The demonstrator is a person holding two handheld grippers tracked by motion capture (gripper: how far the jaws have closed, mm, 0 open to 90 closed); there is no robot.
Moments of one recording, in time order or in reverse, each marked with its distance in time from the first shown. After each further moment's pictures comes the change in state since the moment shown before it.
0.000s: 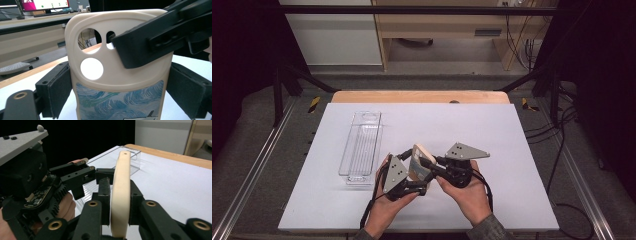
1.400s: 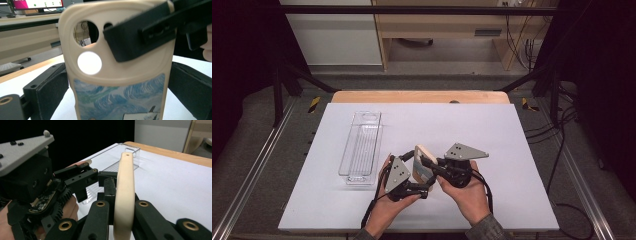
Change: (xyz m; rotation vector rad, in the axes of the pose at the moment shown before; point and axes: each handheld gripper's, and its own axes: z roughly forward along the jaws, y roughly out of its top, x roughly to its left) left arm -0.001 -0.009 0.006 -0.018 -0.047 -0.016; right arm 0.000 -0.001 0.002 0.021 -0.009 -0.008
